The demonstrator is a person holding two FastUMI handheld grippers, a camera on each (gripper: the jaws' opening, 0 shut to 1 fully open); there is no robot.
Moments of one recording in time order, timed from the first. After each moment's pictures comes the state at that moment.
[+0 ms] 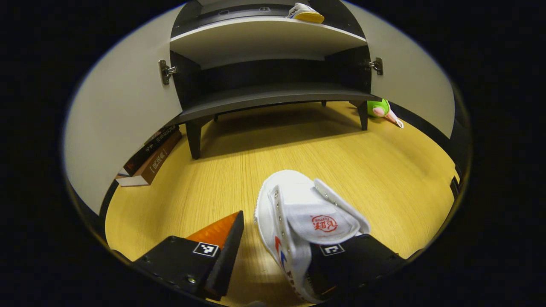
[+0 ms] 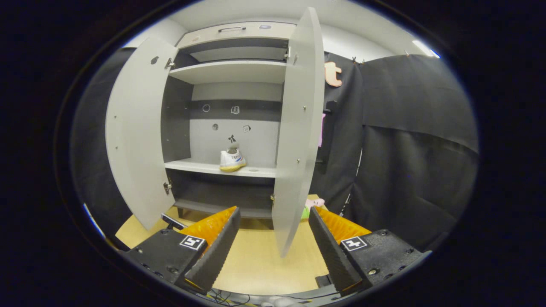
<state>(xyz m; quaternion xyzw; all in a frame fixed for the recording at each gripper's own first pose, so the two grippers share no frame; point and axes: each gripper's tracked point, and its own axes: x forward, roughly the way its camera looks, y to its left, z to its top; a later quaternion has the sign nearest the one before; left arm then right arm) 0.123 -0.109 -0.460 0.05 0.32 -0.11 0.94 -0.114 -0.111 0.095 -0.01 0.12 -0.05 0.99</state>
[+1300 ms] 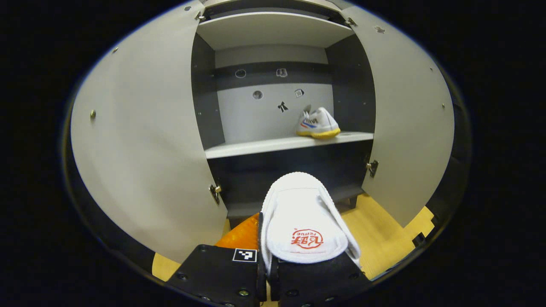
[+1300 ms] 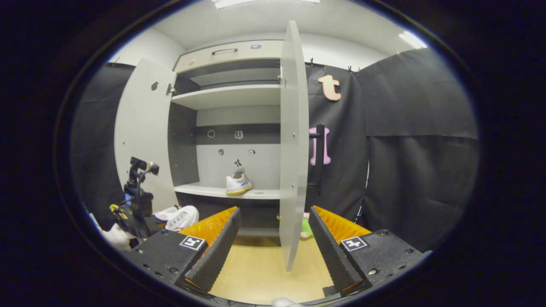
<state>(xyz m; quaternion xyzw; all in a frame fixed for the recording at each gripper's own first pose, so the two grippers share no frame) 0.160 -0.087 -0.149 0.04 0.17 -0.05 0.98 -0.112 -0.120 0.133 0.02 0.04 -0.01 1.00</state>
